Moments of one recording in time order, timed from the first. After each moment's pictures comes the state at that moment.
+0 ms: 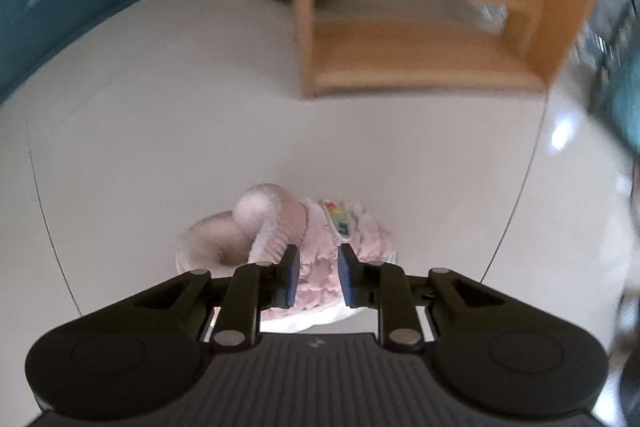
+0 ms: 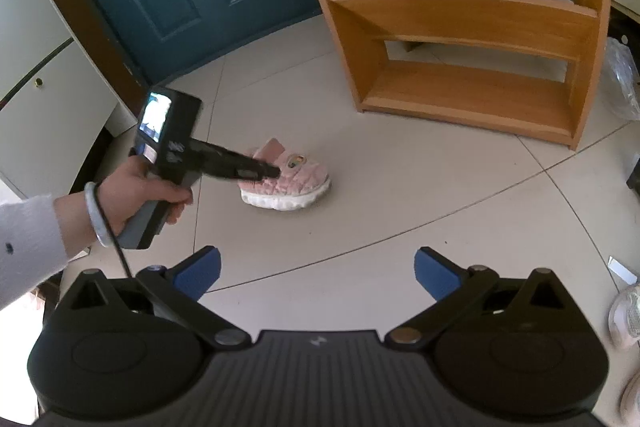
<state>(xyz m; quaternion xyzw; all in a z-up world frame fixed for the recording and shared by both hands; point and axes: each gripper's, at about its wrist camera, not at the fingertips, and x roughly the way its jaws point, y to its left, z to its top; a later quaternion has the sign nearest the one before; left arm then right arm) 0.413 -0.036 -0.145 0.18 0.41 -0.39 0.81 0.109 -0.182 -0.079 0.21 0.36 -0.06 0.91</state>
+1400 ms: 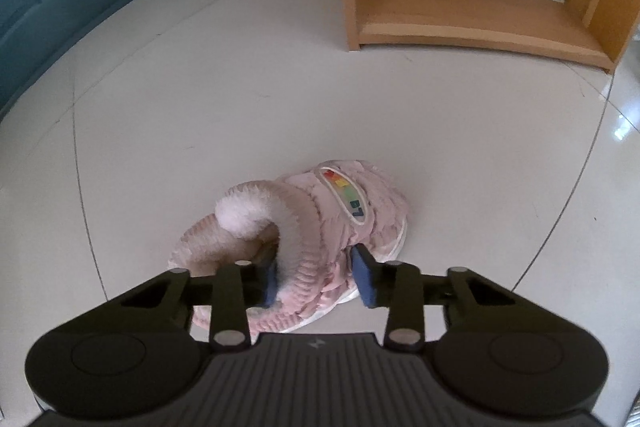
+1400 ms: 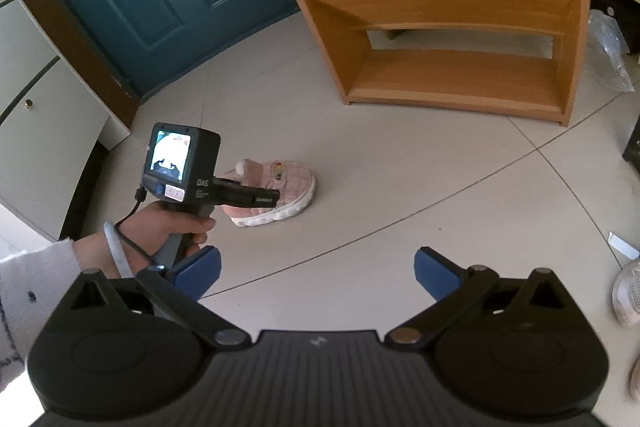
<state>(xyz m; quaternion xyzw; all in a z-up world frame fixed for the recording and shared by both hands) 0.394 -0.061 -0.191 0.25 0.42 -0.29 0.82 0.107 -0.192 -0.085 0.24 0.36 -0.06 0.90</state>
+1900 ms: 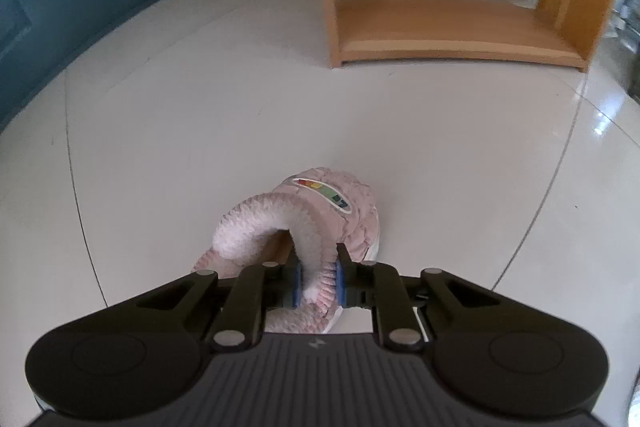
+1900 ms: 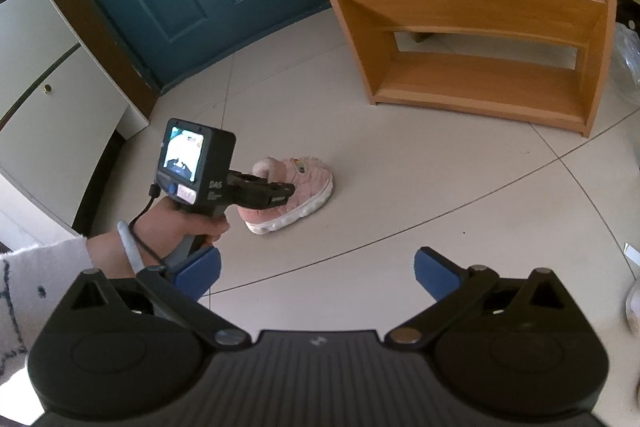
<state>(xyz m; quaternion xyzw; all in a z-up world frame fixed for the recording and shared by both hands) 0.385 -0.054 -0.182 0.25 0.38 -0.34 0.82 0.116 -0.178 -0.084 0.24 0.36 -0.04 0.90</state>
